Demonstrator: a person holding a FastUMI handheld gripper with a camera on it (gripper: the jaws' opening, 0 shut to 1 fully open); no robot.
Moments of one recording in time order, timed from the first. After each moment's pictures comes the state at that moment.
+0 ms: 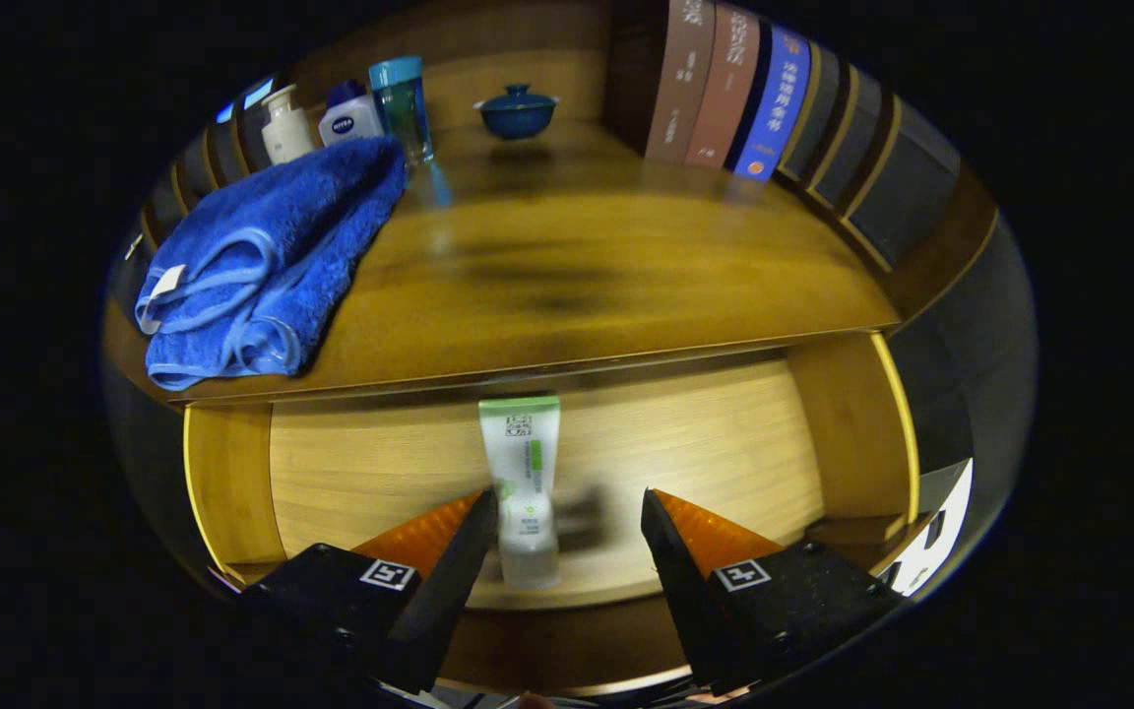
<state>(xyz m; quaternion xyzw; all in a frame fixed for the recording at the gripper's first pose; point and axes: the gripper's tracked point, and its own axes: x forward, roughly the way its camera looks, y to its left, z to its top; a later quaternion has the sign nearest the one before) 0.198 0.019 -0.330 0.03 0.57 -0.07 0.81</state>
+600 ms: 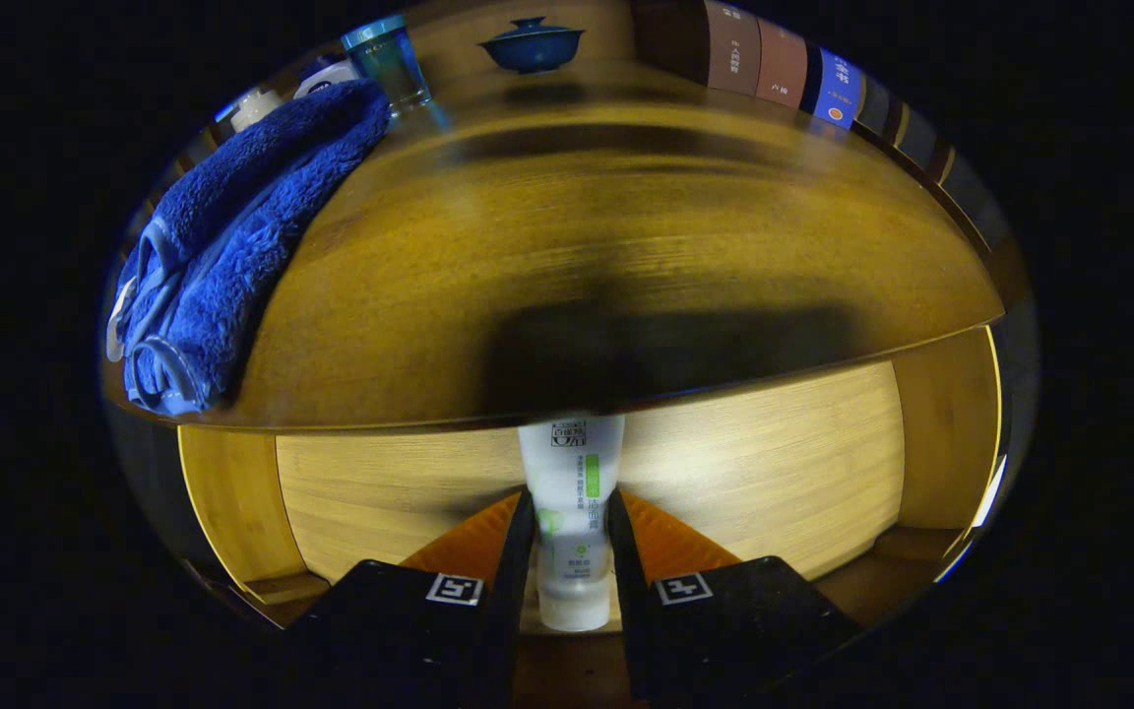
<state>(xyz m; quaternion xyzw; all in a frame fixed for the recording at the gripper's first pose) 0.206 0.036 -0.374 0.08 0.62 -0.03 0.78</state>
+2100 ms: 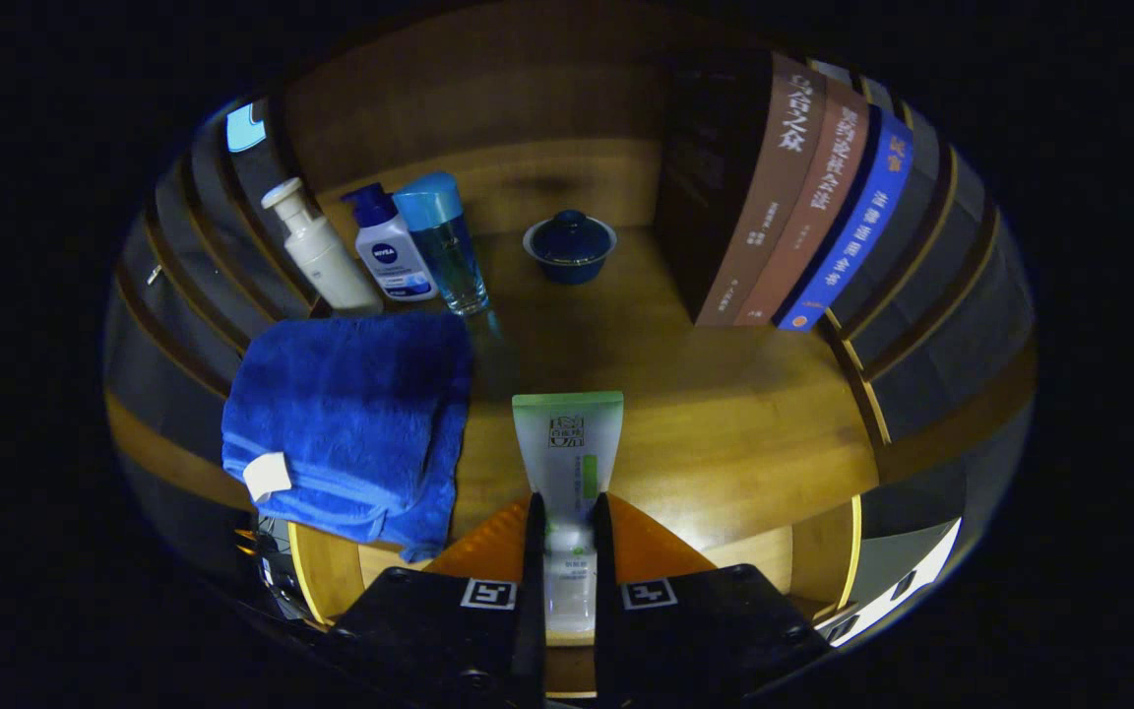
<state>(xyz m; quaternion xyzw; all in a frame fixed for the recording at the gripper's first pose) 0.327 0.031 -0.228 0.02 0.52 -0.02 0.85</state>
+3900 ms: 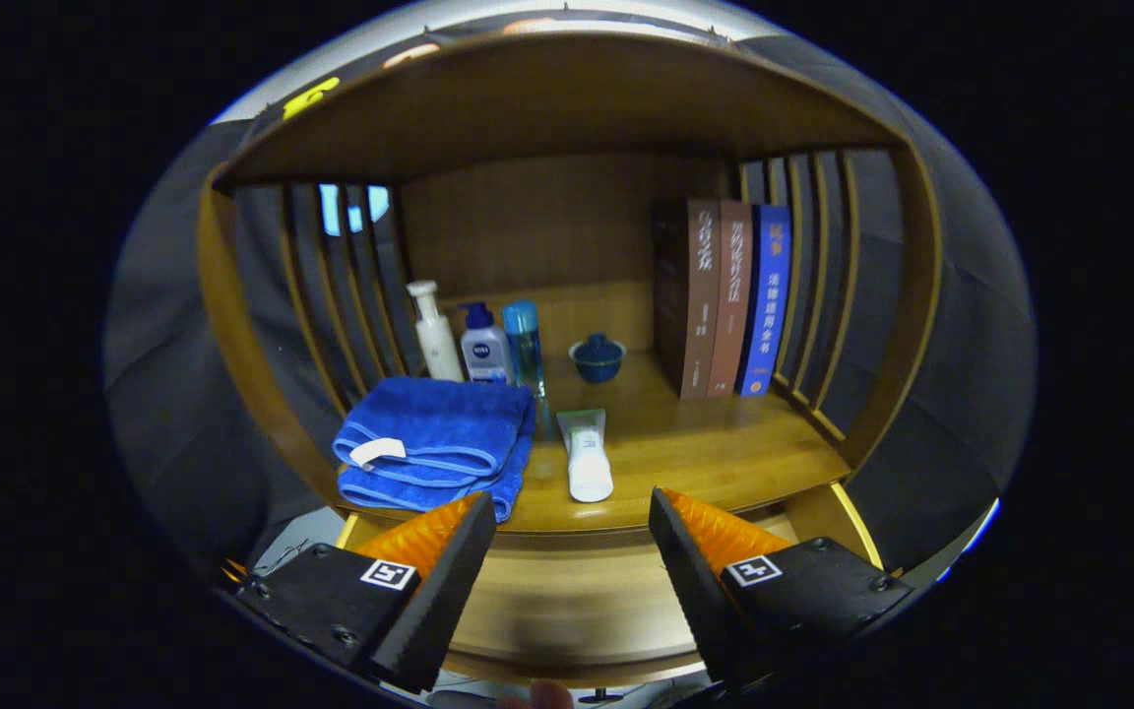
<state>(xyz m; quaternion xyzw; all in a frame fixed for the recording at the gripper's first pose) 0.218 0.051 -0.138 0.04 0.23 0.00 0.97</state>
